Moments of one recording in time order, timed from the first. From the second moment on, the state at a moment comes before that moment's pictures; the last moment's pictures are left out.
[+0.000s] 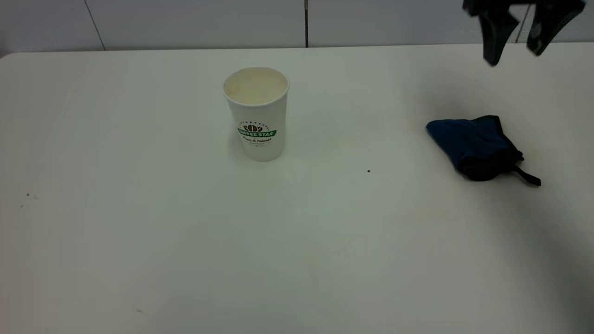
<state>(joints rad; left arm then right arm) -0.04 -0.02 -0.50 0.01 1.15 -0.01 0.11 2.11 -1.67 -0.08 1.01 0.01</state>
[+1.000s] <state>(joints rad) -0.04 -0.02 -0.50 0.01 1.15 -0.01 0.11 0.26 -0.60 -0.01 1.14 0.06</state>
